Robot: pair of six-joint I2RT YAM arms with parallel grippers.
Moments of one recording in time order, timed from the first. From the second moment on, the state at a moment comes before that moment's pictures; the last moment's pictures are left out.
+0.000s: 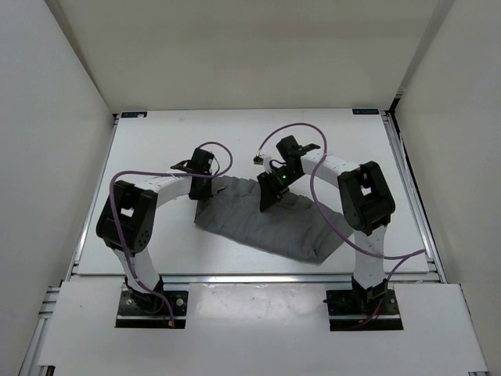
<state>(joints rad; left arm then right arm) -0.39 1.78 1.06 -0.38 -0.17 -0.32 0.51 2.04 1.46 -0.73 -0.77 -0.22</state>
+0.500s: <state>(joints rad) -0.41 1.77 1.03 -0.31 -0.18 -0.32 0.54 1.84 1.29 -0.69 -0.75 -0.16</state>
